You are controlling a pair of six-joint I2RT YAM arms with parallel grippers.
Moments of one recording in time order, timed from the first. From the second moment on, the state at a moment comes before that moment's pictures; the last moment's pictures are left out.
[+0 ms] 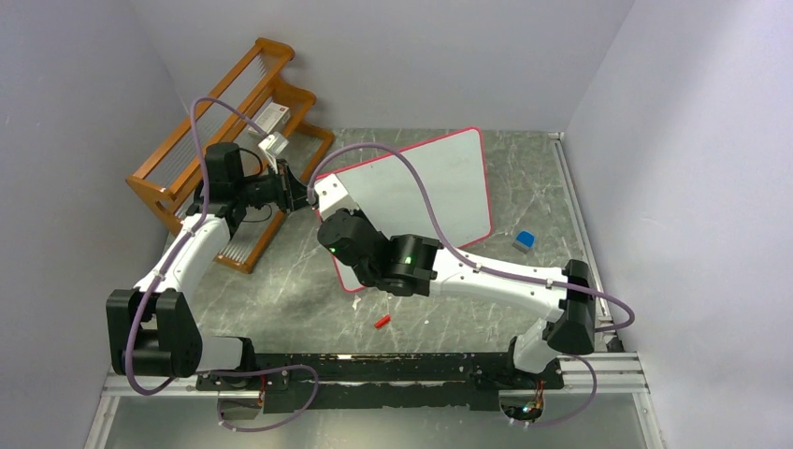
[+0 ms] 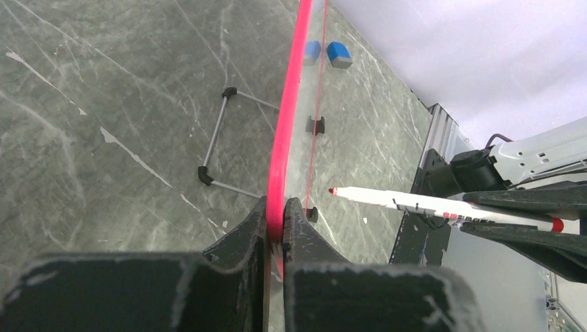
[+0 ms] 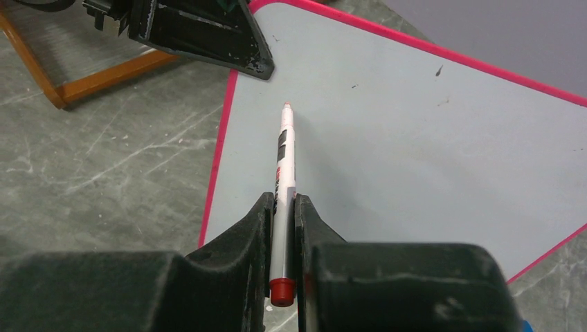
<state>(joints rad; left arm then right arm) -0.06 1.33 0.95 -0.07 1.05 -0.18 1.29 1.58 1.50 -0.45 0.78 0.08</state>
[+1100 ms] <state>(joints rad) -0.06 1.33 0.95 -0.07 1.05 -0.18 1.29 1.67 1.59 -0.45 0.80 0.07</state>
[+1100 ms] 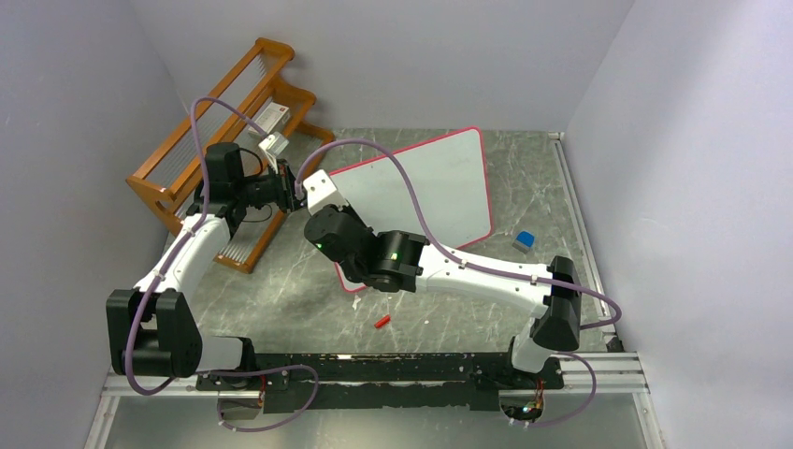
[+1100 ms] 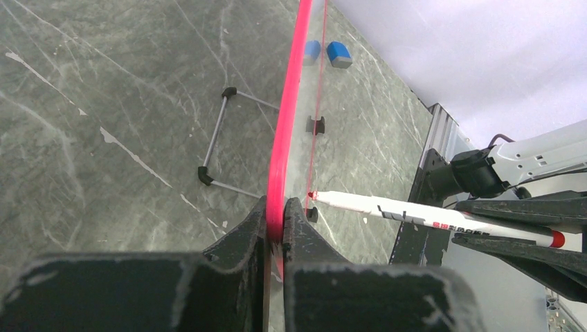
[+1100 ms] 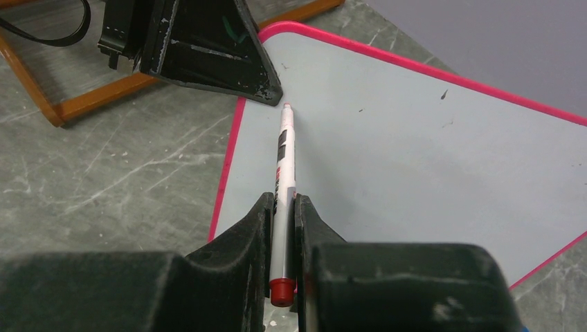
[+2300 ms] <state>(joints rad) -0.07 1.33 0.95 -0.07 1.04 -0.18 1.27 1.72 1.65 -0.53 0.79 0.10</state>
